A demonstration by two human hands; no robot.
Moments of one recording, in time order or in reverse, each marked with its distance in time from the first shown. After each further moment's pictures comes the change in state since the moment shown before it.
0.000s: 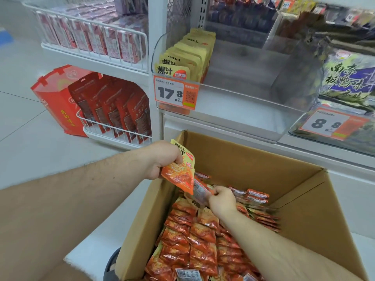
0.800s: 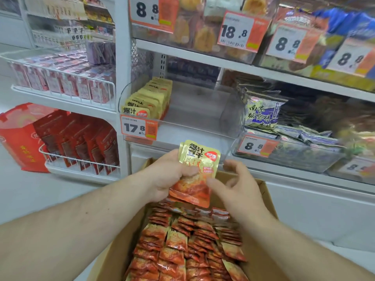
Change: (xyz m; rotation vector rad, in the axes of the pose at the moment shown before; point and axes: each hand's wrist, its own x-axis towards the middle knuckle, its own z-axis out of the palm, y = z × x) left_hand -0.082 0.041 0.064 -0.278 -0.405 0.421; right_hand -0.136 -0.086 -0.179 0.187 0.201 -0.415
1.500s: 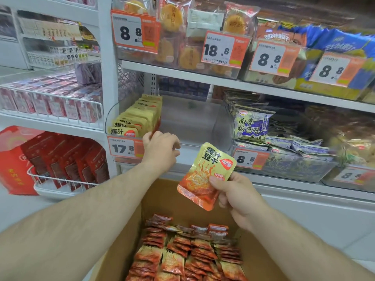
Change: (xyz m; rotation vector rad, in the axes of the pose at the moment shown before) left_hand 0.096 0.037 -0.022 1.350 0.592 0.537; right_hand 0.044 0.000 -0.017 0.542 -0.095 0.328
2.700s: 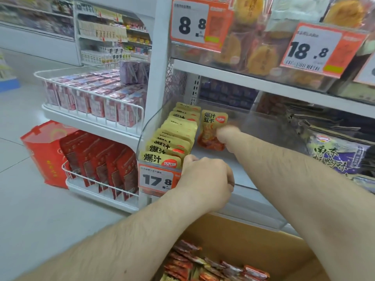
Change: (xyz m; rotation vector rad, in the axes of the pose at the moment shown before) left_hand -0.003 -0.004 -0.031 -0.072 -0.205 0.032; right_hand 0.233 -0.095 0.146 -0.763 0.071 -0.145
